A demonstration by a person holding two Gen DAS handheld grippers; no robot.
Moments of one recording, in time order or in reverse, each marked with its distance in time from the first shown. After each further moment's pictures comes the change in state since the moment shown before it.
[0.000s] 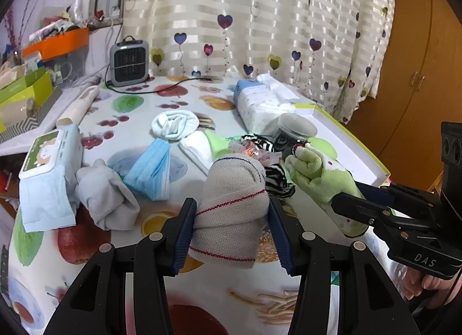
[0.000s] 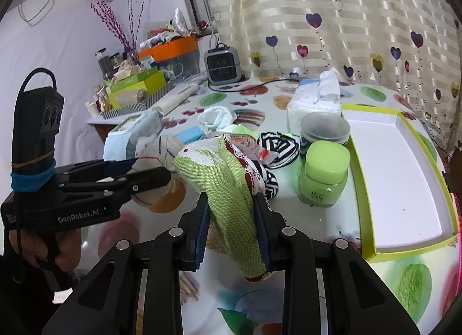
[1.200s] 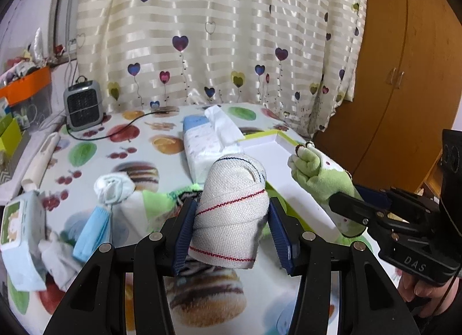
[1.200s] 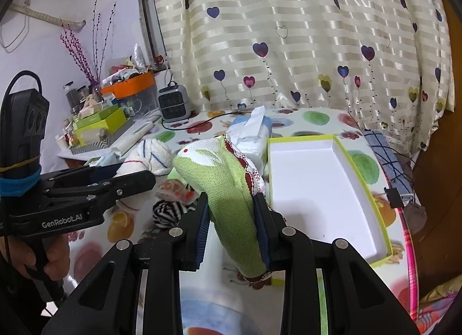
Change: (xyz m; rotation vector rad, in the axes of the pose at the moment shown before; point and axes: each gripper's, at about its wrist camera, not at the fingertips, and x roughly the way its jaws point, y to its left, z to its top) left arm 0.025 -0.079 0.068 0.103 -0.056 -0.079; right arm -0.049 -0.064 0.029 0.067 -0.124 -0.164
